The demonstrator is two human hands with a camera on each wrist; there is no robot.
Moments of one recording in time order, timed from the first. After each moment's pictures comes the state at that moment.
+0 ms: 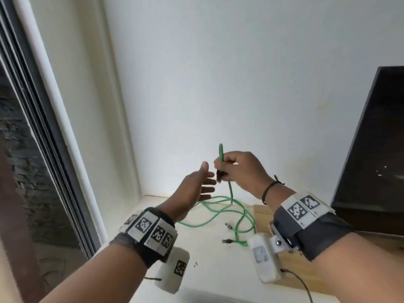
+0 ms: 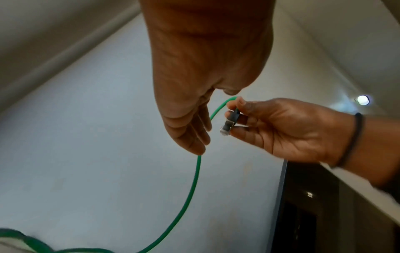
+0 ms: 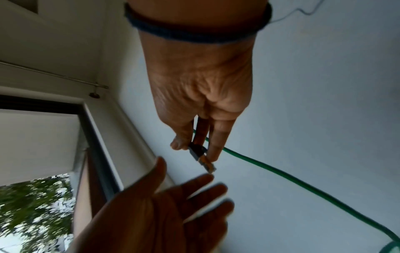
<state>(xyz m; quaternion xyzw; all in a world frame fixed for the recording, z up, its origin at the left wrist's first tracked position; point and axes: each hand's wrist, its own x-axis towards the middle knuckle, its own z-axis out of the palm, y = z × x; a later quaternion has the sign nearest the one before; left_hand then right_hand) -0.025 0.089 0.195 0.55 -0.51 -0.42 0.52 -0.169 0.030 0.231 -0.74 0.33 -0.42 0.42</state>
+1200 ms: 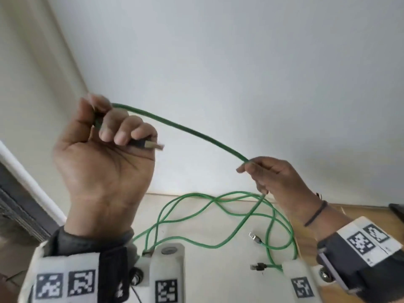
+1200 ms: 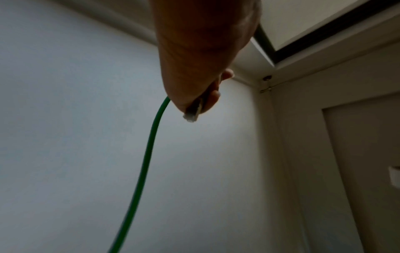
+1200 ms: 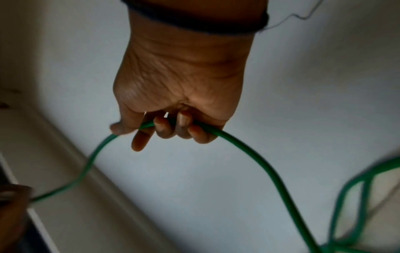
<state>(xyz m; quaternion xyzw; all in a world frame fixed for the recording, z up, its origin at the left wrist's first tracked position) 0.103 -0.005 0.231 0.05 -0.31 -0.51 0.80 -0.118 -0.117 0.136 -0.69 0.29 -0.45 0.50</state>
